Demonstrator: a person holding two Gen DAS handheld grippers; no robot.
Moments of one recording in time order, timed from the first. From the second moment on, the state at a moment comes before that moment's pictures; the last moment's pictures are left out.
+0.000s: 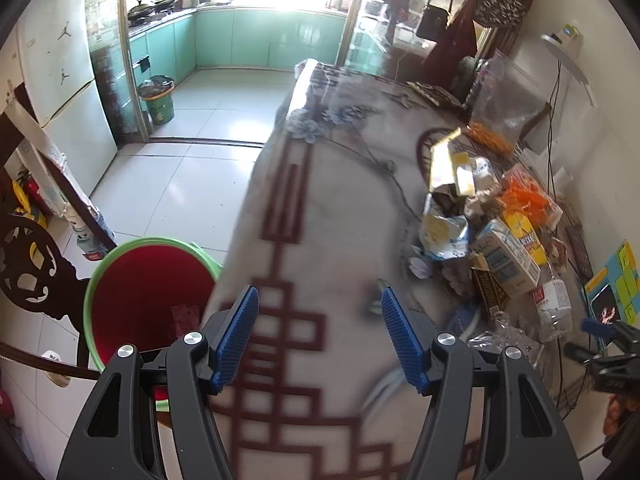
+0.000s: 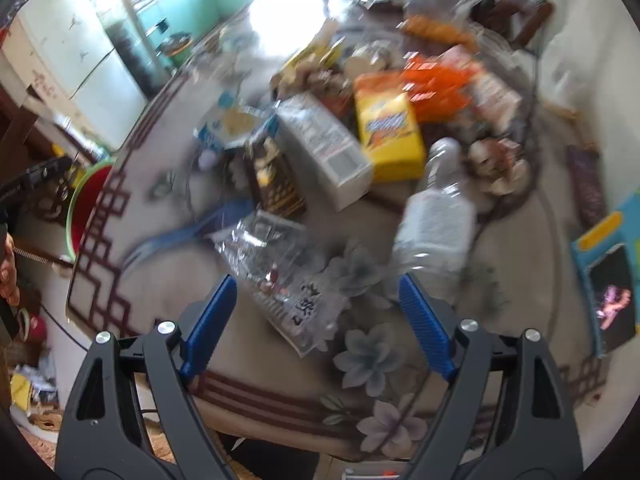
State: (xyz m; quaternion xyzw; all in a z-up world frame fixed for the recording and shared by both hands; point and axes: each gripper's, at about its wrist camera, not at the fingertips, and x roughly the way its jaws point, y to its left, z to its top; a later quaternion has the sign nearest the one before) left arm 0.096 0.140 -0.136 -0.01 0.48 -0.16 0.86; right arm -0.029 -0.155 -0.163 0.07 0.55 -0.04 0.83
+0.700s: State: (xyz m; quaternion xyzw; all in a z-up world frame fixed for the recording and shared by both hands) left arm 0.079 0.010 -0.147 -0.02 0.51 -0.15 0.85; right arm -0.023 -0.182 -0.196 0.07 0.58 0.12 0.81
